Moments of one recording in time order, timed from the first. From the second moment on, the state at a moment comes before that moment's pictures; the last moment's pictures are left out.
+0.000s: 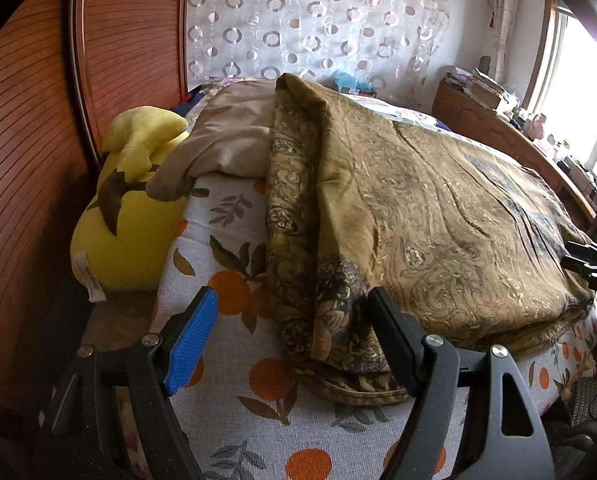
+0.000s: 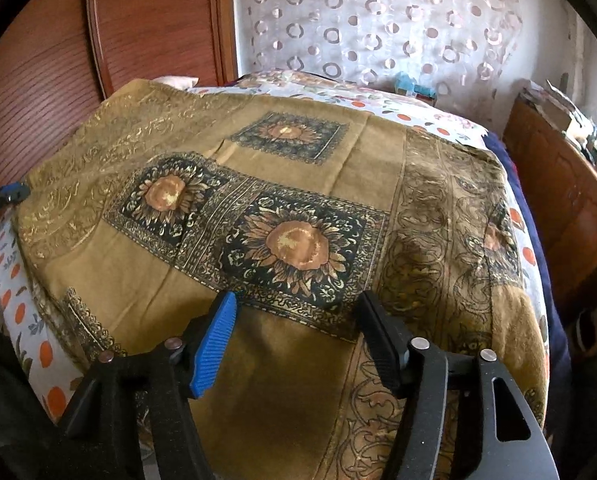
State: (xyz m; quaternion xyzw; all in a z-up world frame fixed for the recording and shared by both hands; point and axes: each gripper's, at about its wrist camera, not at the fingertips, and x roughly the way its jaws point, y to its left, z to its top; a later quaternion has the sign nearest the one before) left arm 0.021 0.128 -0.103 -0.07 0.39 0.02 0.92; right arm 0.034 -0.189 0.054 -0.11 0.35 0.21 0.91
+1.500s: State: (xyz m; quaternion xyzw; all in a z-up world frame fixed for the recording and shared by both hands) left arm 0.034 0.037 -0.025 -0.07 0.27 -0.17 0.94; right arm 0.028 -0.205 0.060 -0.07 0.34 0.20 0.92
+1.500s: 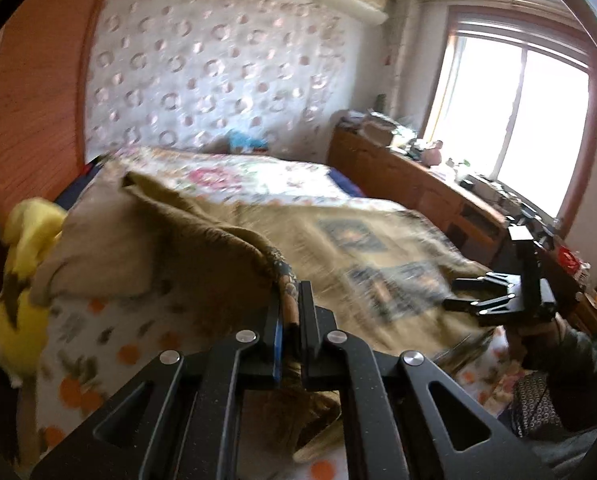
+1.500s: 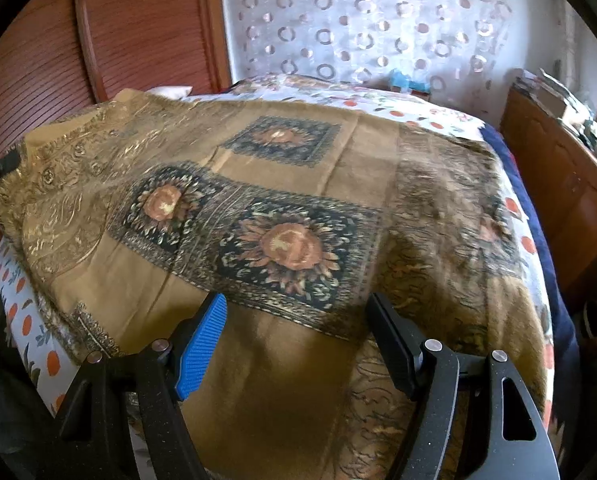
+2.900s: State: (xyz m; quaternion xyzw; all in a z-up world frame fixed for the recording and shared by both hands) left arm 0.085 -0.153 0.028 0.04 0.26 -0.32 0.91; right arm -0.043 -0.276 0.072 0.01 0.25 0.11 0.96
